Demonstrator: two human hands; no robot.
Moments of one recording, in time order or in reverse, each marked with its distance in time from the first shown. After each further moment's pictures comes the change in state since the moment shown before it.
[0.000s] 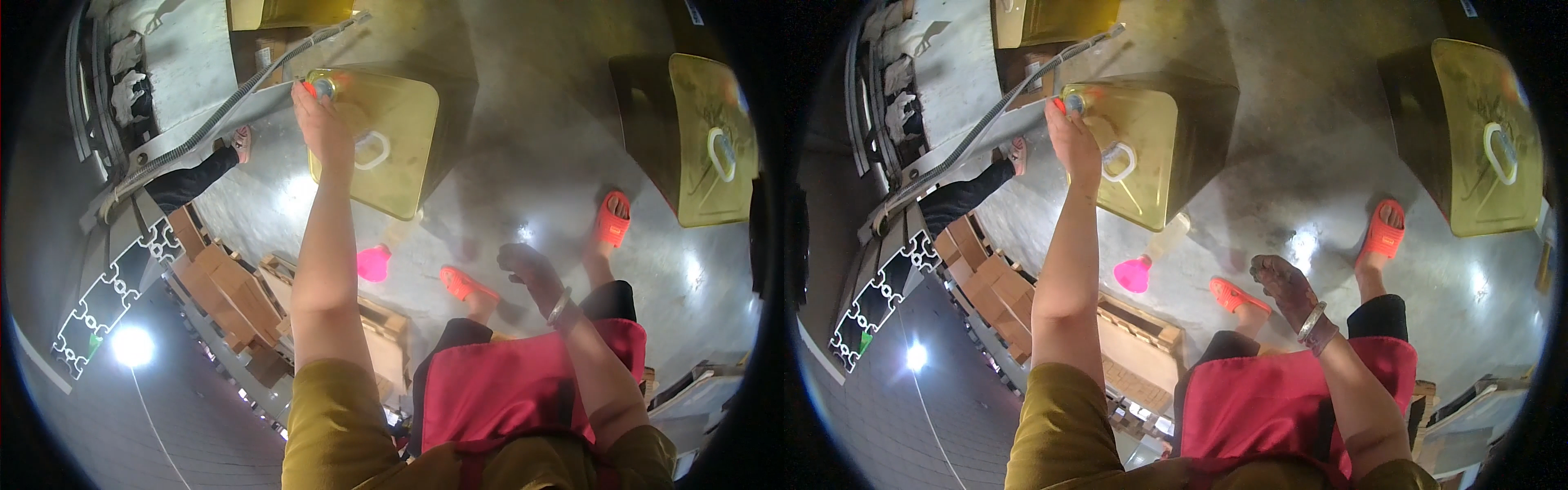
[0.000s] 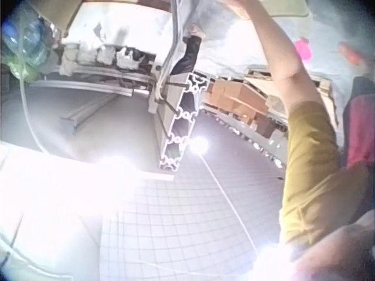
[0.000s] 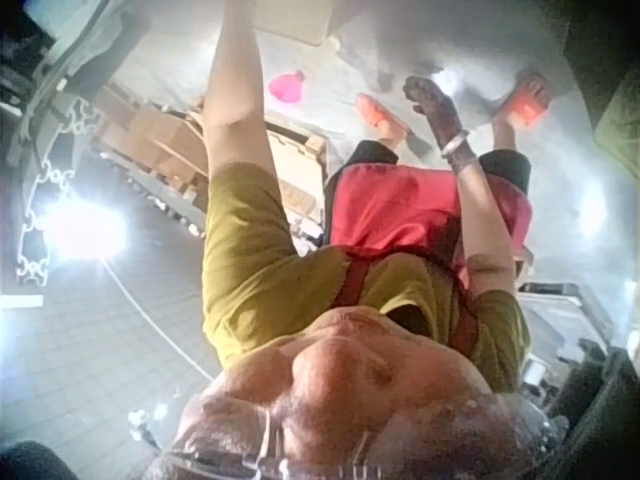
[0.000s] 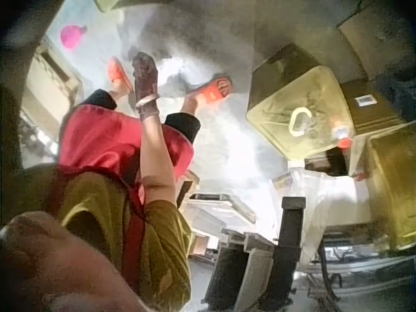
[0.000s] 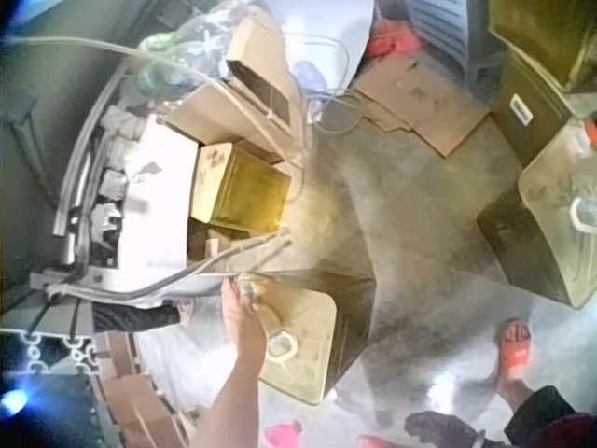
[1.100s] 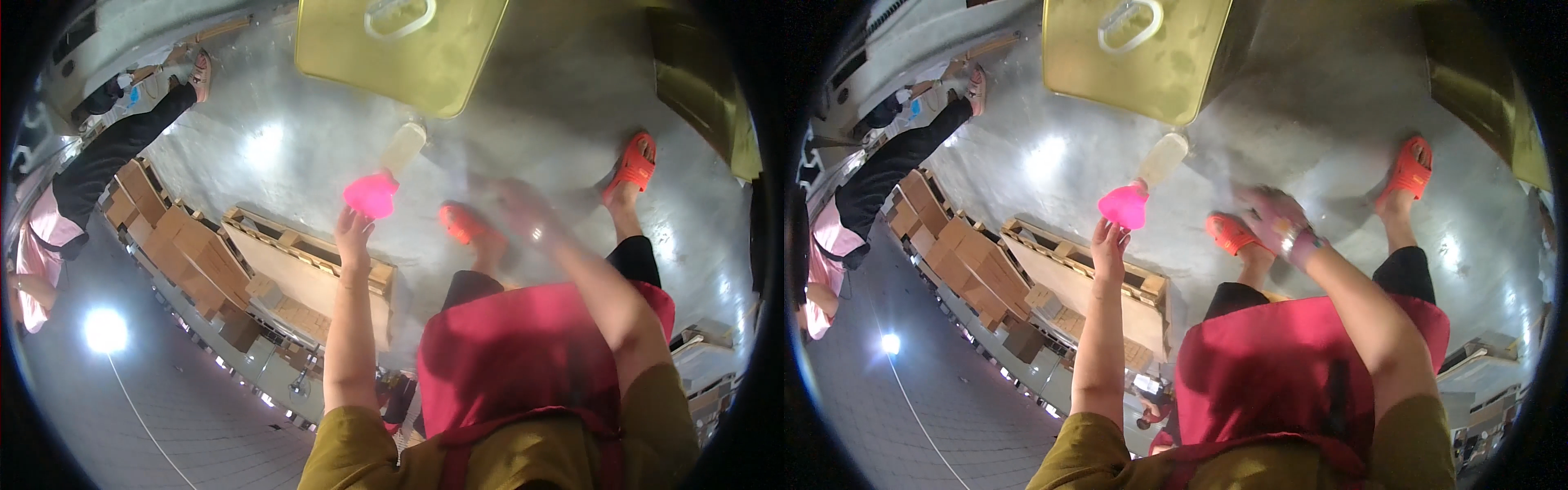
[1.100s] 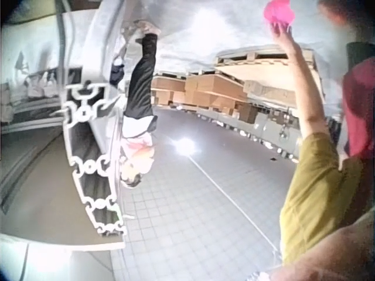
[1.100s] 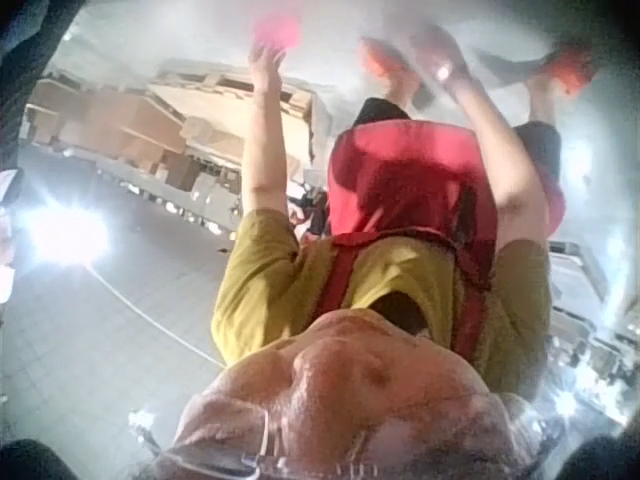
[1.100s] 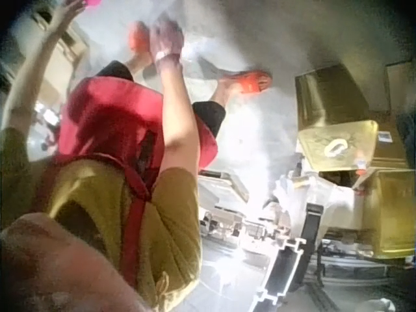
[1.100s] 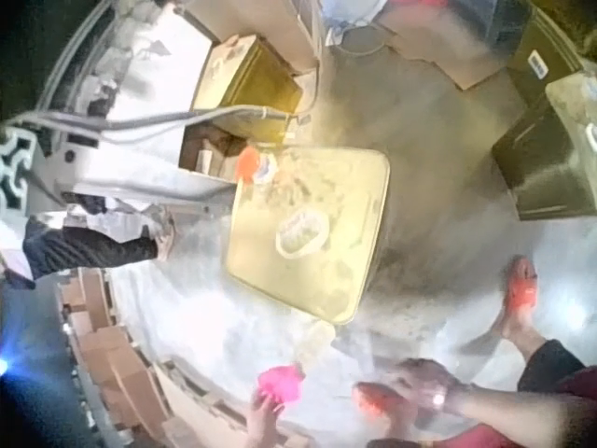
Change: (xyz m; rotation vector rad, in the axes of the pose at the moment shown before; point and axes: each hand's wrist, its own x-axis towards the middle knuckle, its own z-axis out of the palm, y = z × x) left_hand -0.362 -0.131 -0.114 -0.909 -0.351 -1.448; right_hand 0.077 0.112 0.054 -1.272 0.009 -0.355
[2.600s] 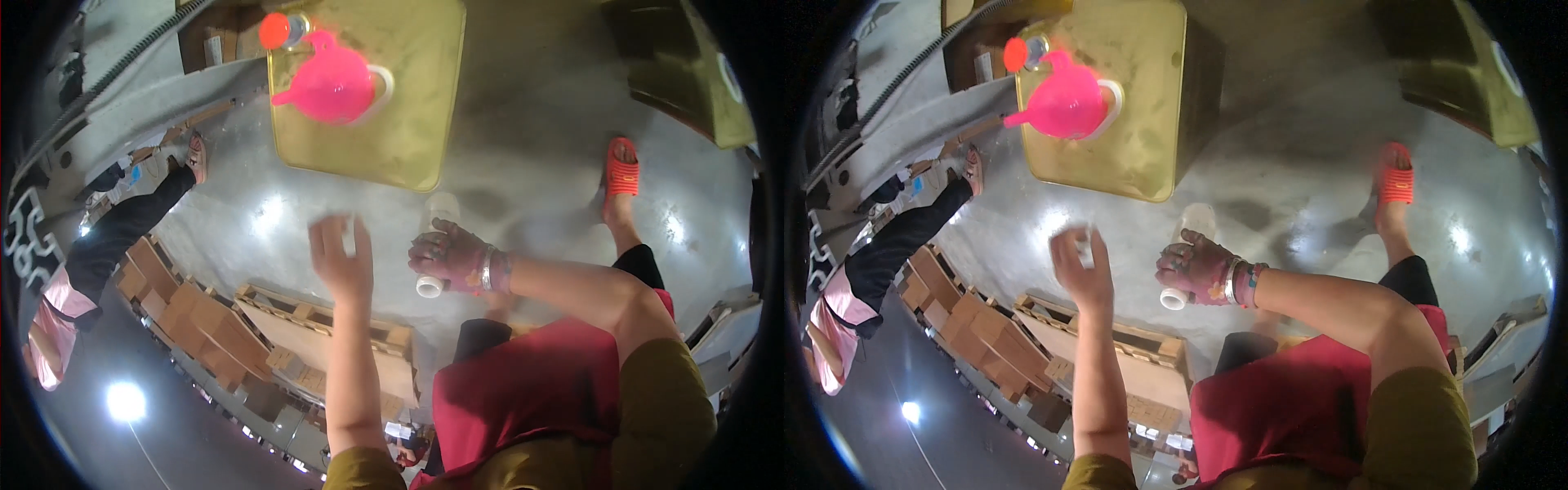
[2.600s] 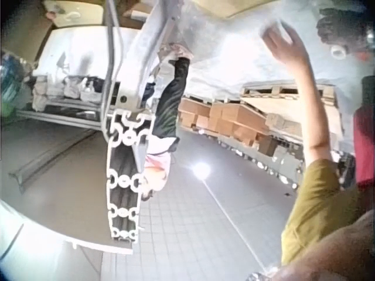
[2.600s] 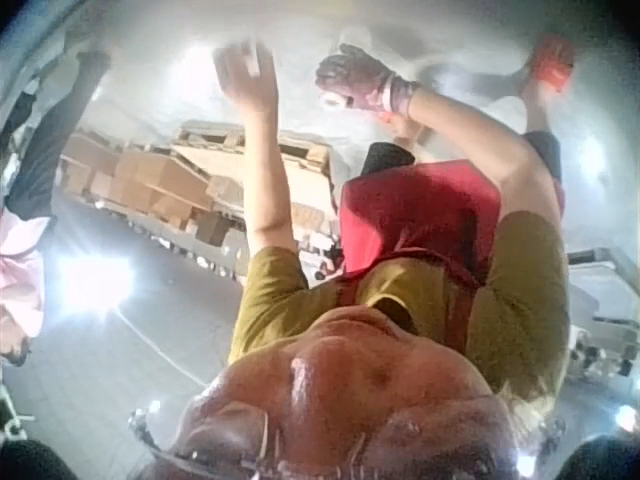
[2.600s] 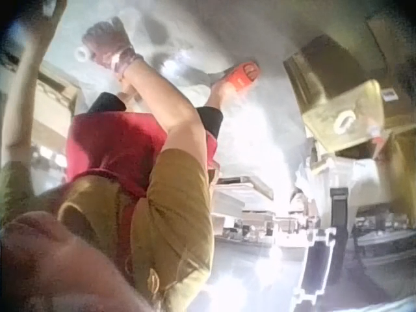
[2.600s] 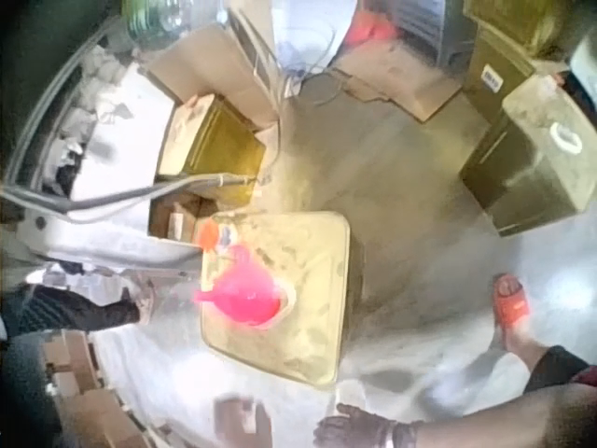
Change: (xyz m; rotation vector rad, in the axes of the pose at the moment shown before) left_hand -0.023 0.132 0.119 0.890 0.084 1.393; right_hand 0.061 -0.060 0.019 -0.290 -0.025 -0.704
